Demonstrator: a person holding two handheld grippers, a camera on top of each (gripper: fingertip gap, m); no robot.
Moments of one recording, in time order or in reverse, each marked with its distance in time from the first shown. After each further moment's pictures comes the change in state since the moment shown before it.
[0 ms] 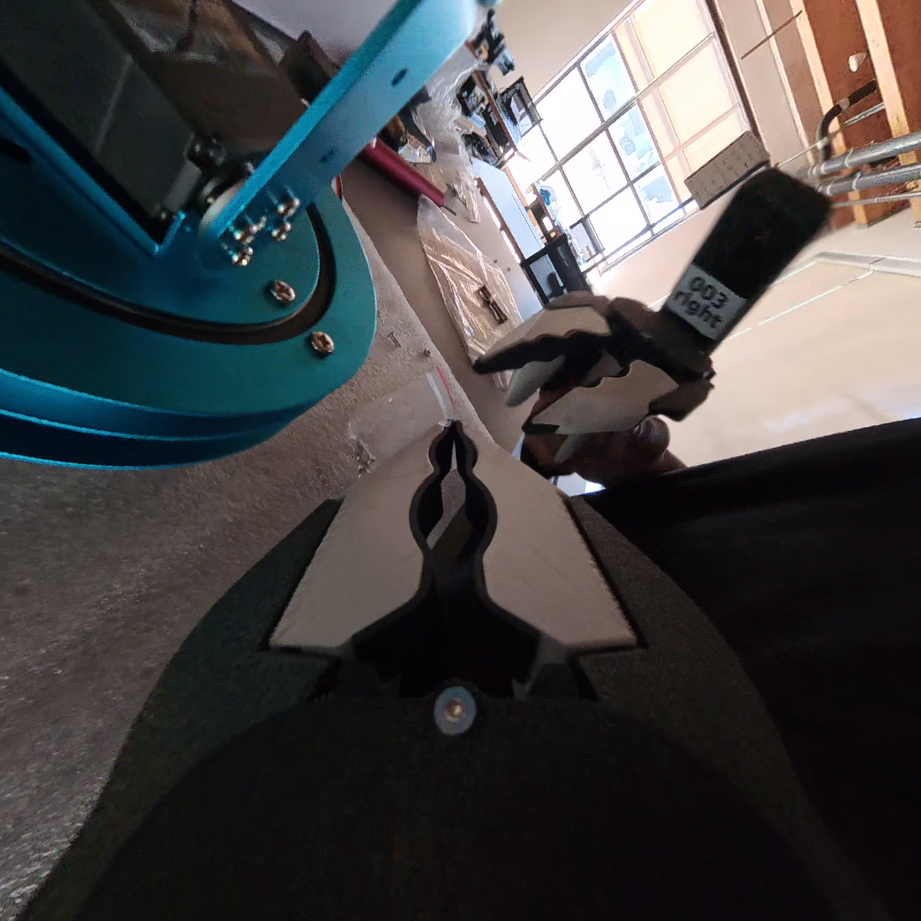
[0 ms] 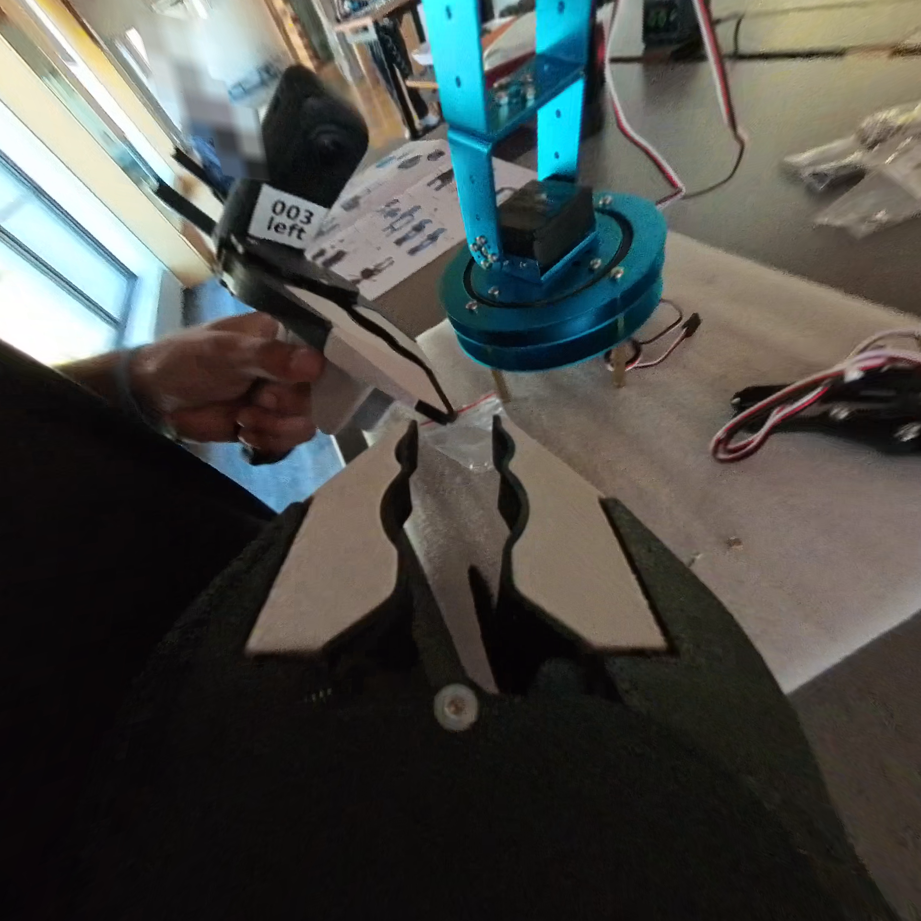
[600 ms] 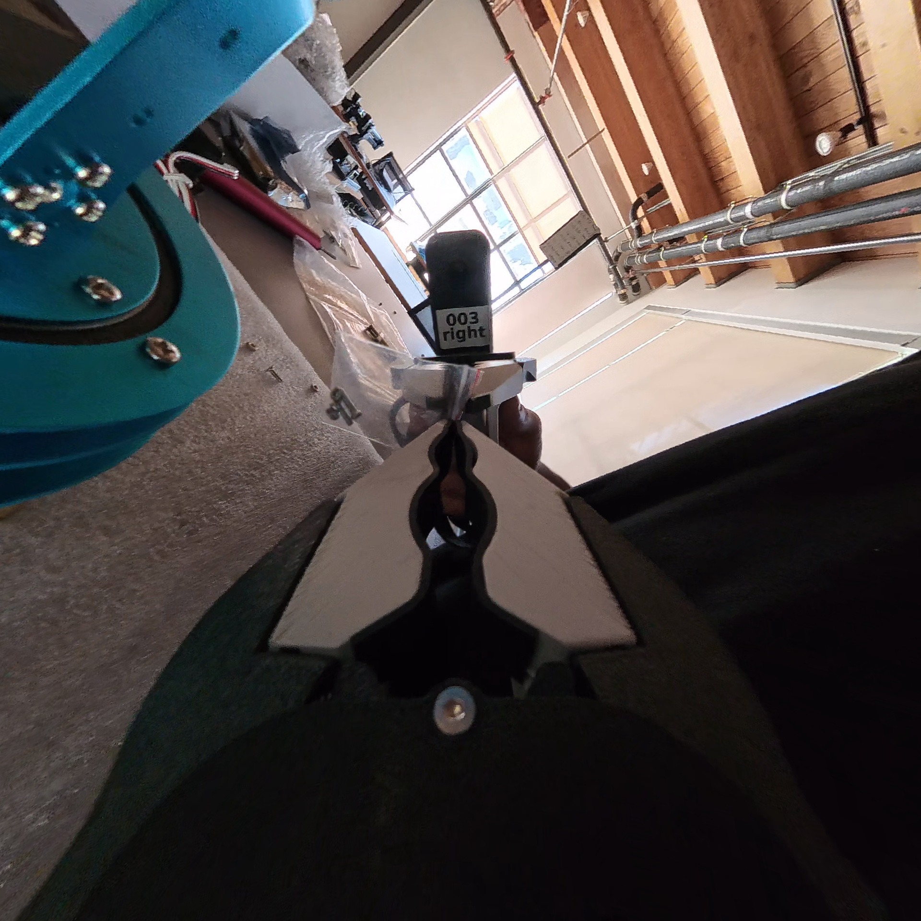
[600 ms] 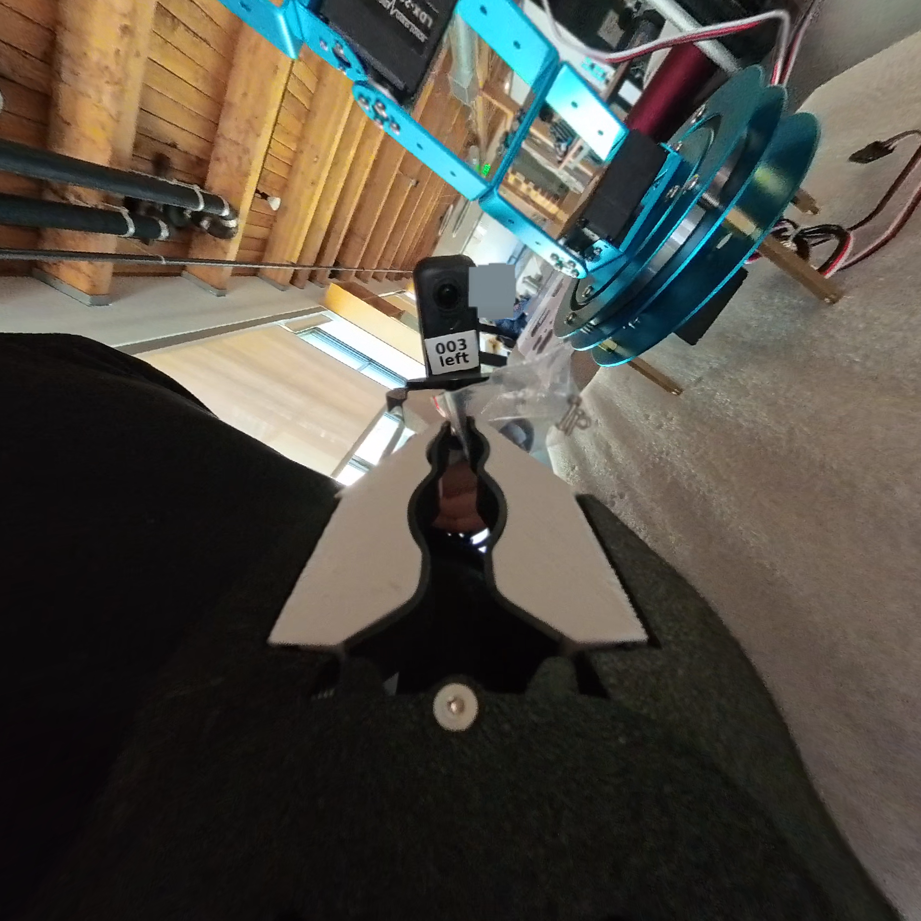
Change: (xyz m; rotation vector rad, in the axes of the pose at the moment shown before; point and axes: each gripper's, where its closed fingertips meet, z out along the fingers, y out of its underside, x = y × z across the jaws) left arm 0.043 -0.006 0.003 0.114 0.255 -0.042; right arm -0.019 -0.017 -0.012 0.181 -0.518 0.630
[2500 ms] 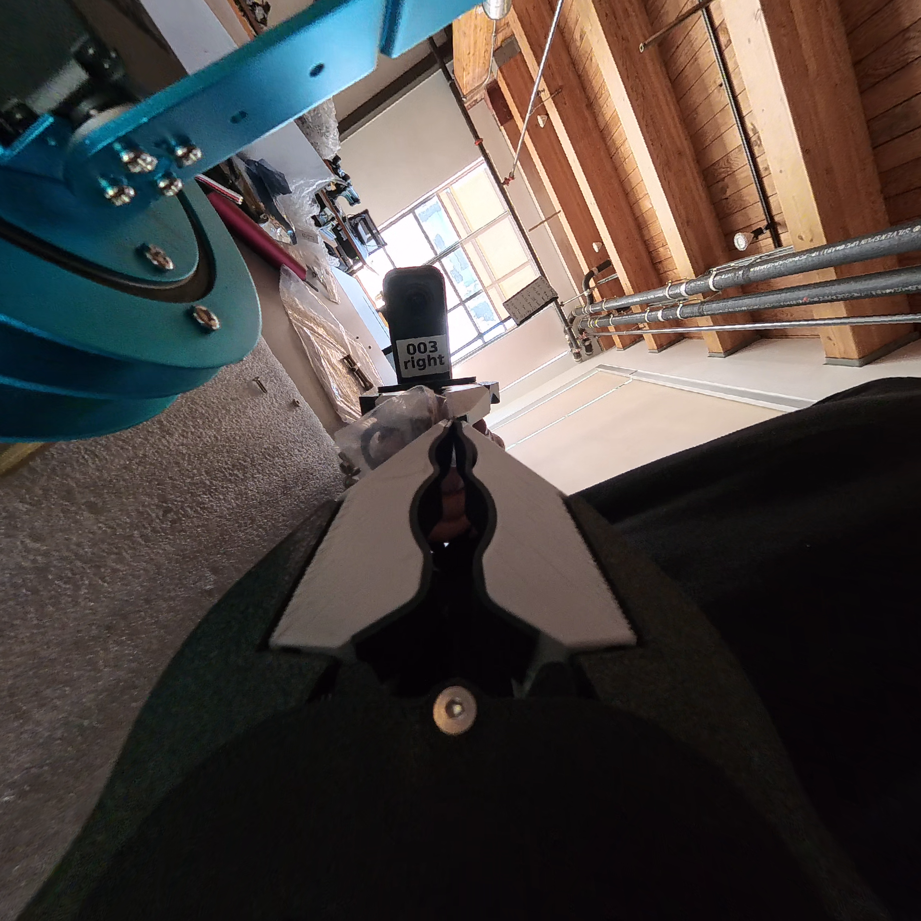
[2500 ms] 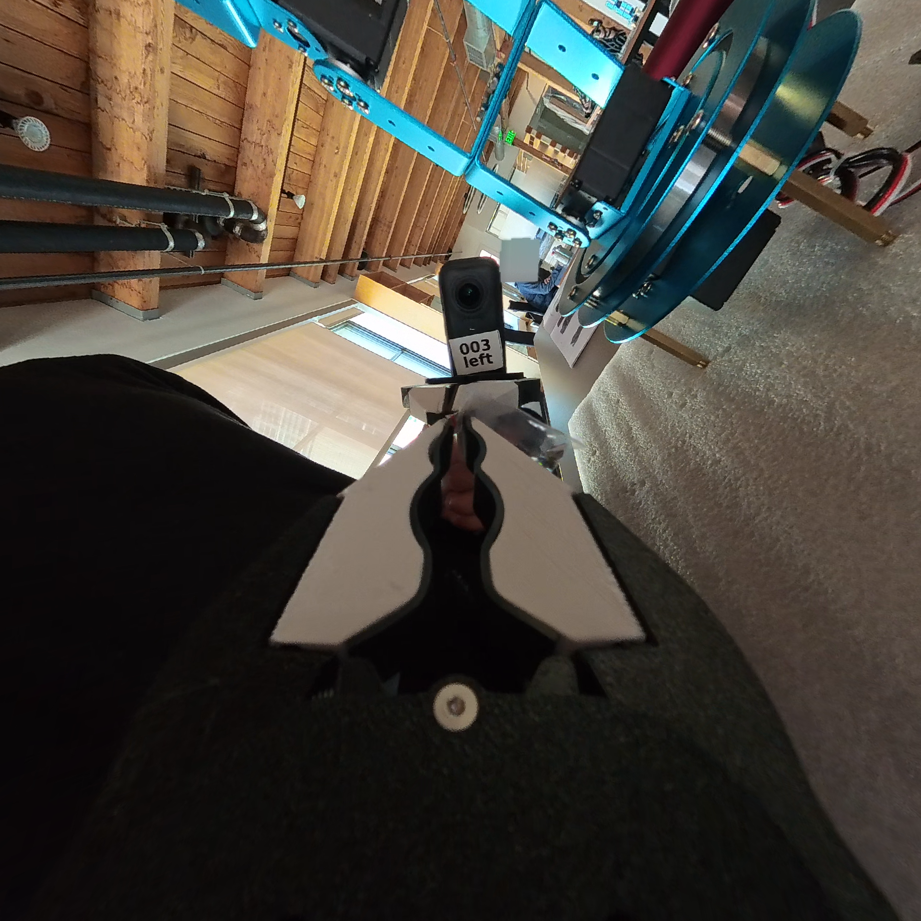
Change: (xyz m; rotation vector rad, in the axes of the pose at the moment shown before) left arm 0.004 -0.007 -0.010 0.115 0.072 -0.087; right arm 0.003 0.007 0.008 -0.043 -0.052 0.104
